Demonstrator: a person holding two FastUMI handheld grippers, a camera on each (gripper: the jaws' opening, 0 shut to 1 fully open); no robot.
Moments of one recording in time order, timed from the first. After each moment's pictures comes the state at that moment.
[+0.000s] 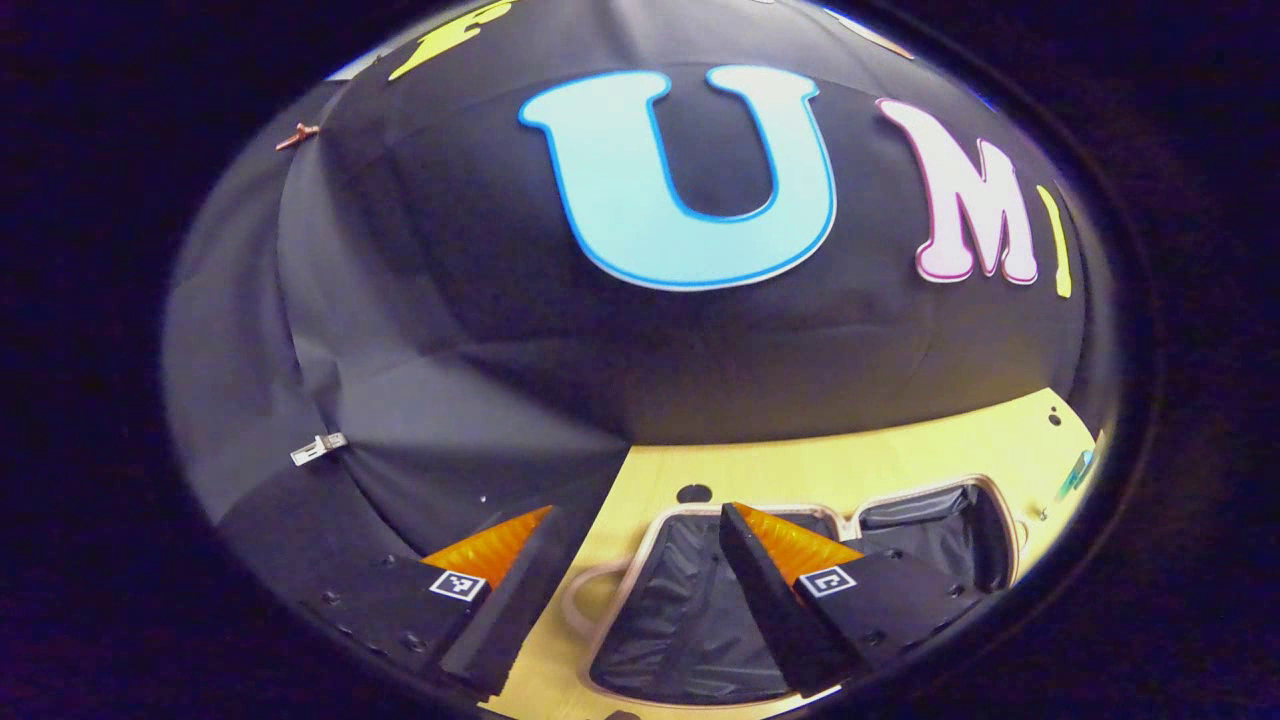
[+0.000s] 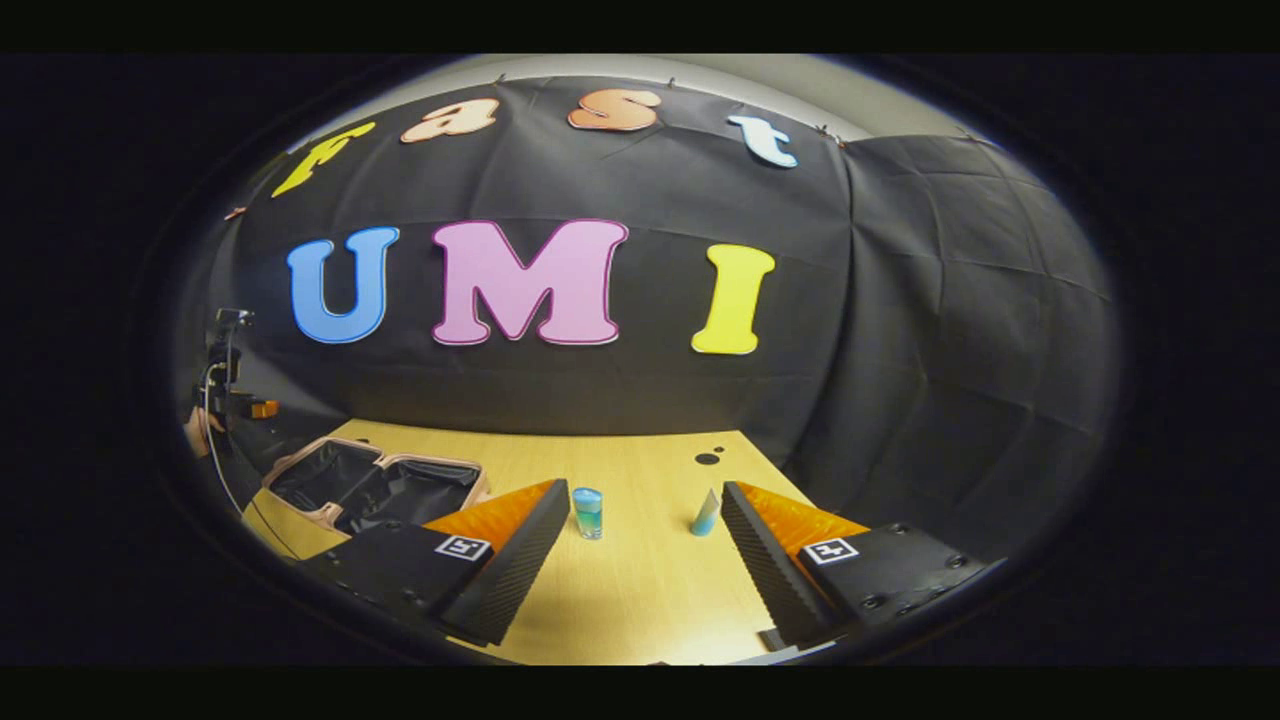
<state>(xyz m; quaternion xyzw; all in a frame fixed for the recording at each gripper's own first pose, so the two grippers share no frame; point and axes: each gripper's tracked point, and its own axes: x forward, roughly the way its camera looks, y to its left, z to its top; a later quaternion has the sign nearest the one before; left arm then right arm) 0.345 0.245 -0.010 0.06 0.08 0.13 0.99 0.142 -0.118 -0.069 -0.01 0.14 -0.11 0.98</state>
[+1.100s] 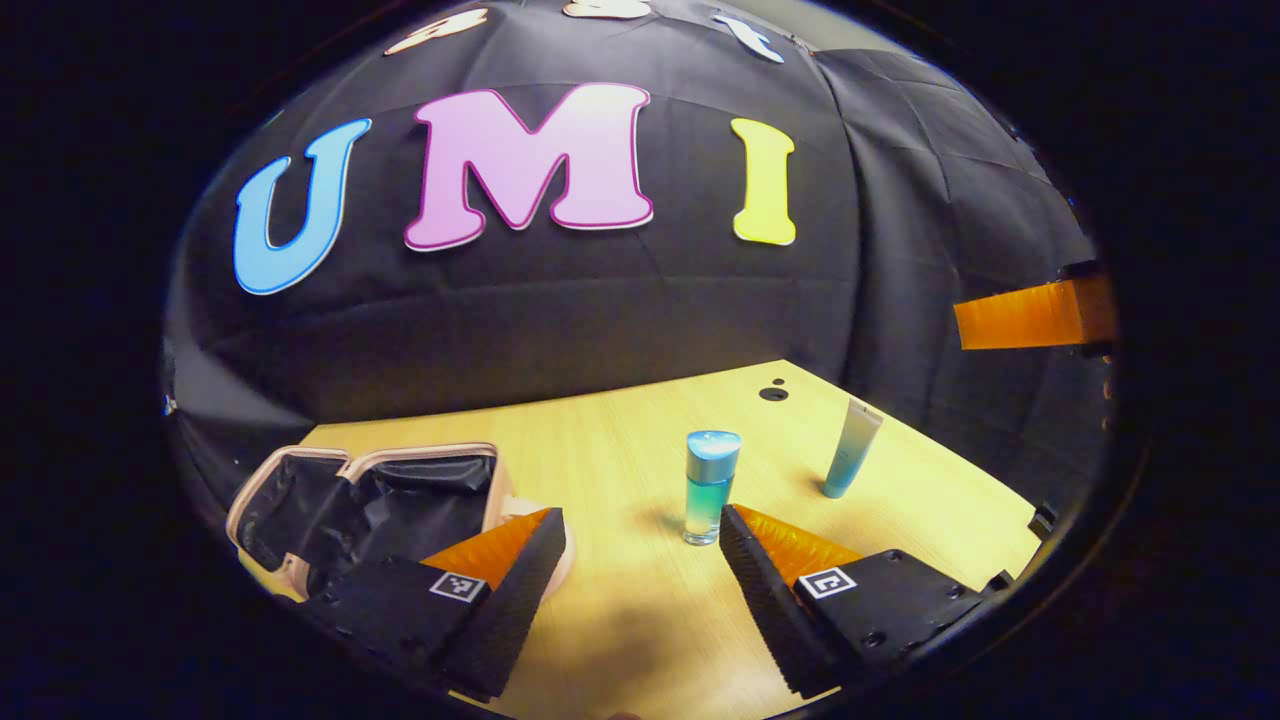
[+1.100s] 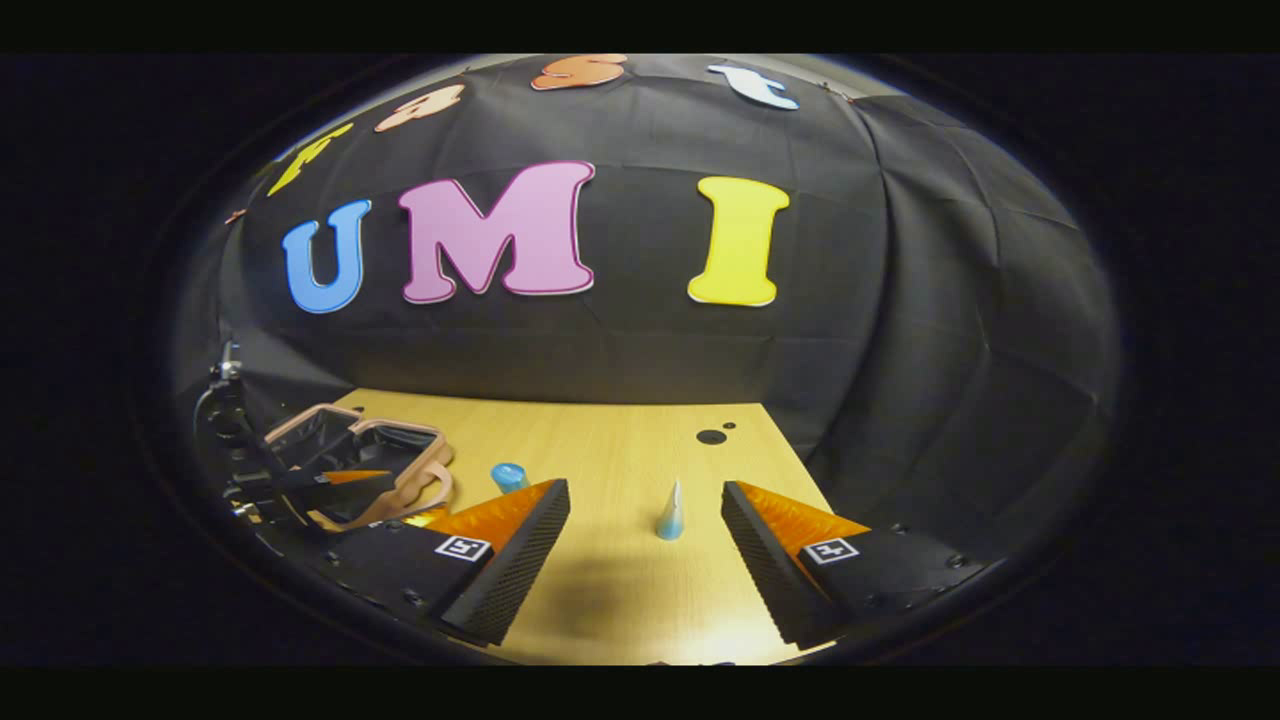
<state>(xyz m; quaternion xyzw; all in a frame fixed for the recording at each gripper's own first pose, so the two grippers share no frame) 0.323 -0.257 -0.189 0.07 0.12 -0.12 0.98 0.205 -0.229 -0.174 0.00 0.21 -0.04 0.98</state>
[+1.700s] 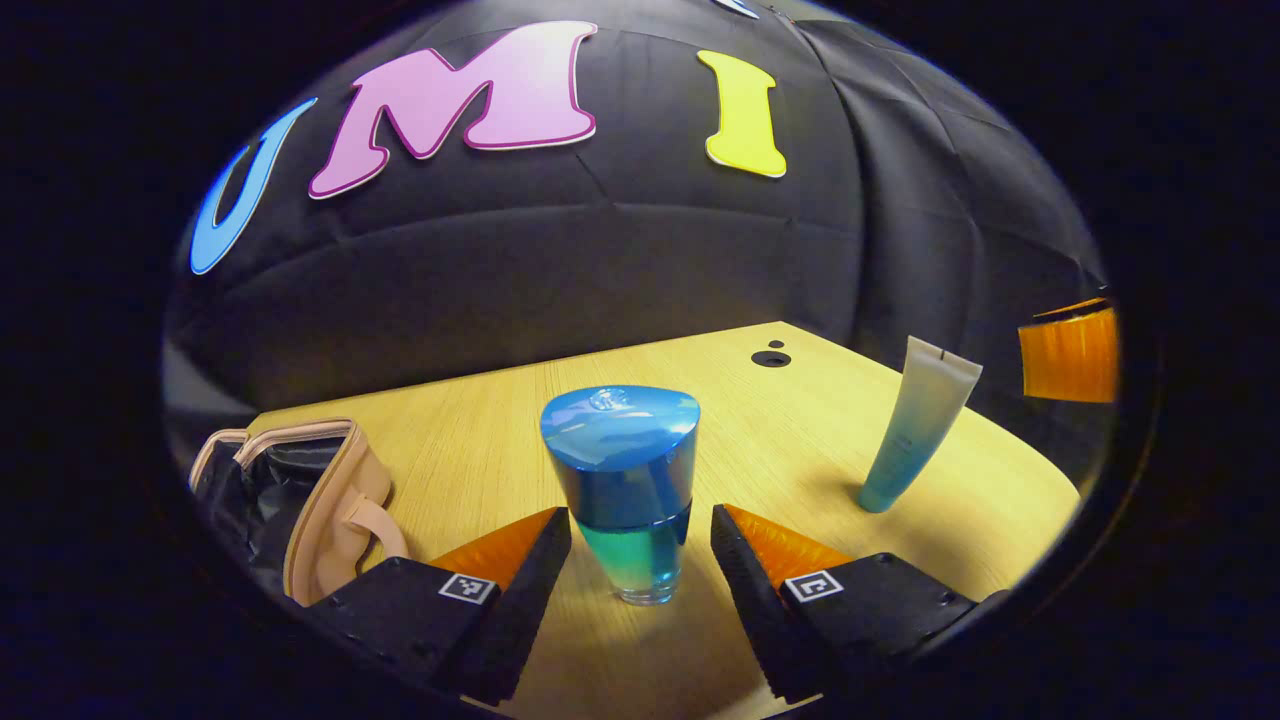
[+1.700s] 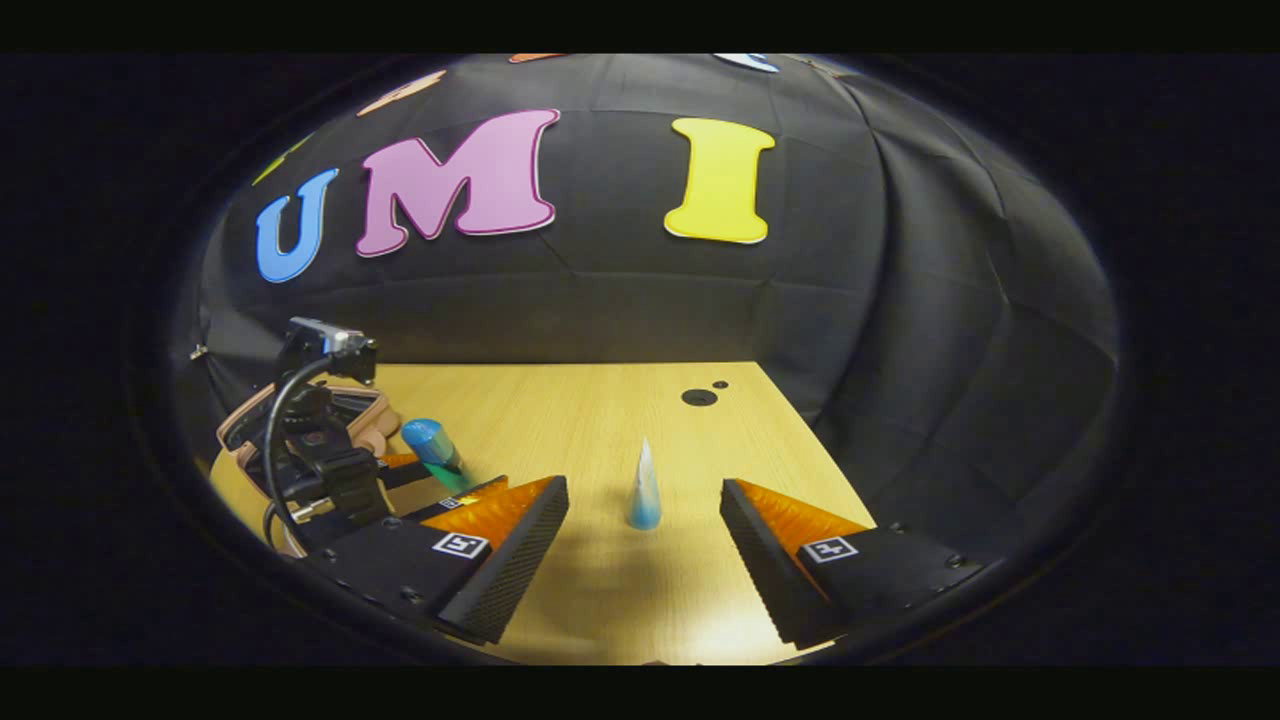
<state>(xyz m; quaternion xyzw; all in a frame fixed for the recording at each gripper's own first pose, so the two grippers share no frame) 0.428 -0.318 -0.266 0.10 0.14 -0.12 0.98 0.235 -0.264 -0.267 0.02 0.25 -0.06 0.97</state>
